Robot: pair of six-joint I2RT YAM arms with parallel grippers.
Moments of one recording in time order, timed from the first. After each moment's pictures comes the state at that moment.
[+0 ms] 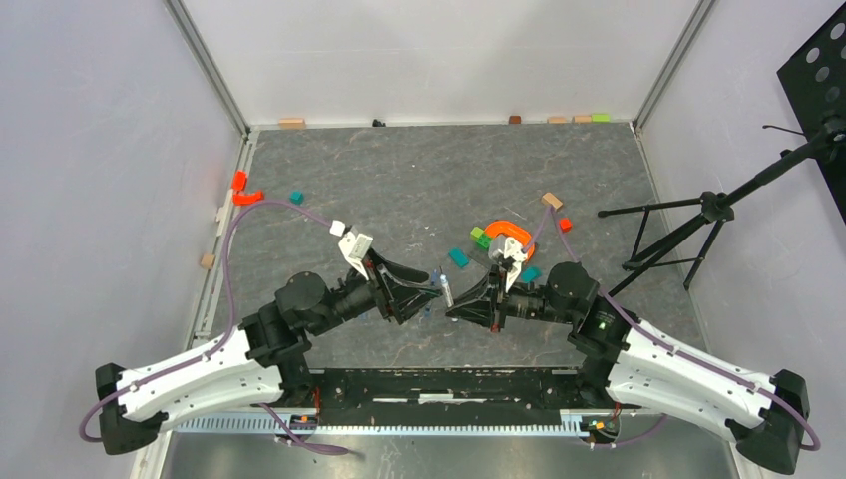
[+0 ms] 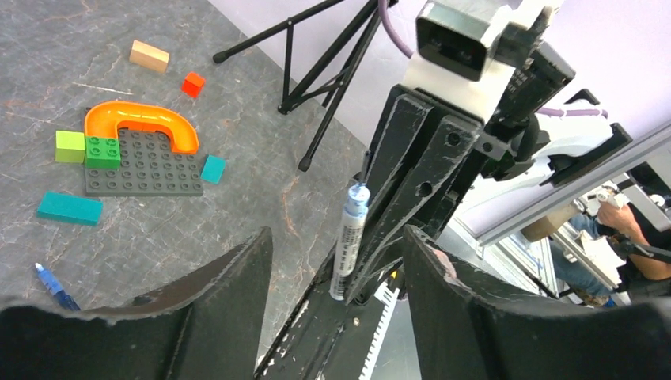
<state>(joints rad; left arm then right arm) -1.11 0.64 0.60 0.09 -0.04 -0.60 0.97 0.73 0.52 0.15 -0.41 0.33</state>
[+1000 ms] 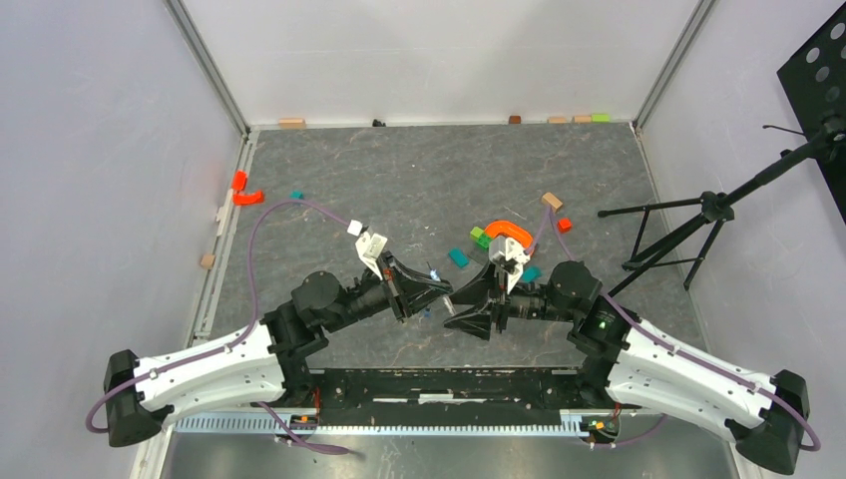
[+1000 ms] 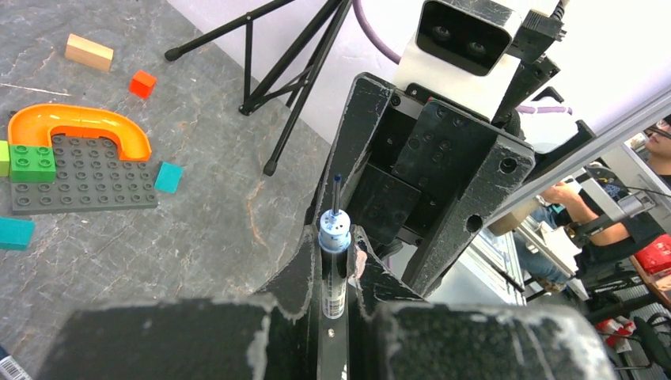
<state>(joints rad) -1.11 0.75 0.55 0.30 0.04 -0.64 0.97 0.73 0.54 0.17 -0.49 0.32</state>
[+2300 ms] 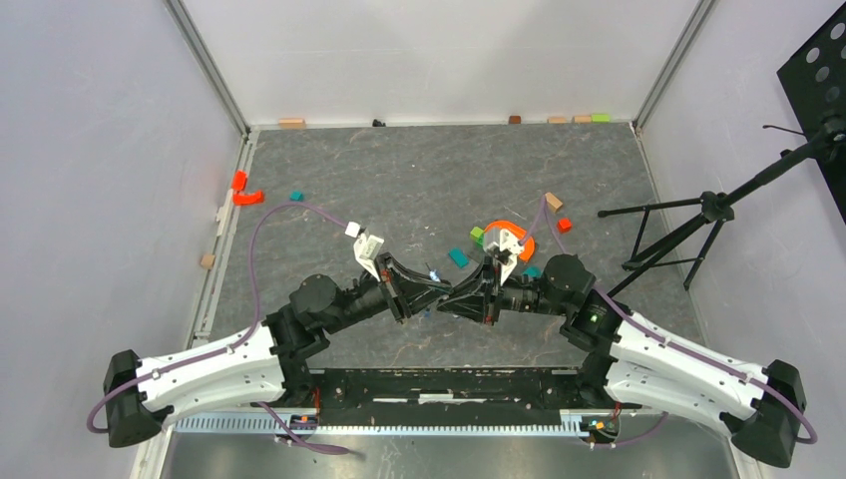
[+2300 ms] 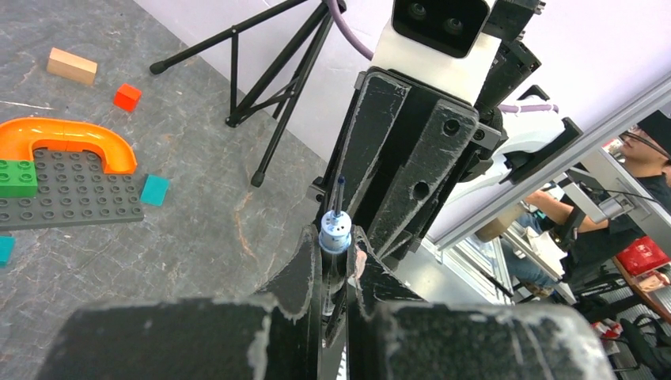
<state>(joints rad) -1.11 0.75 0.51 0.39 0.05 -0.67 0.97 0.81 0.57 0.24 -0.48 0.33</state>
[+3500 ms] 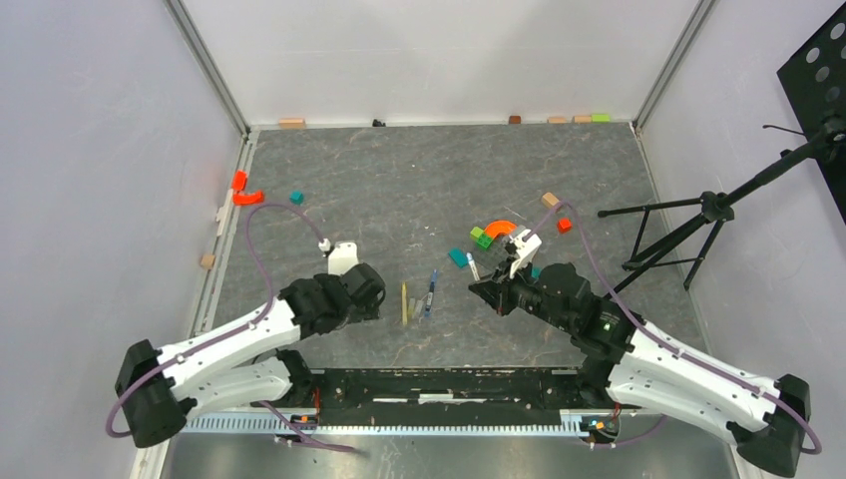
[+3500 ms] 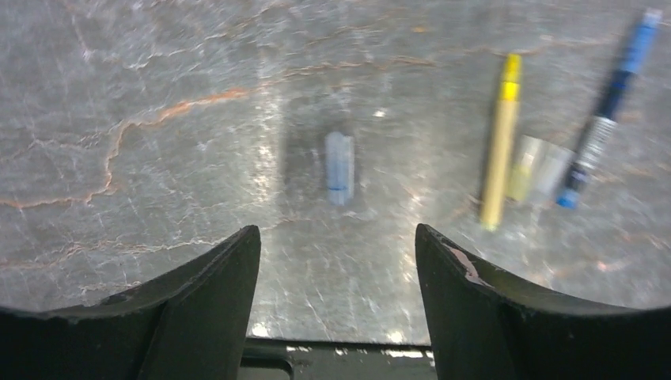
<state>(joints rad) -0.96 0.95 0.69 -0.88 -0.53 -0.93 0.97 0.72 0.55 -0.13 0.09 0.34</state>
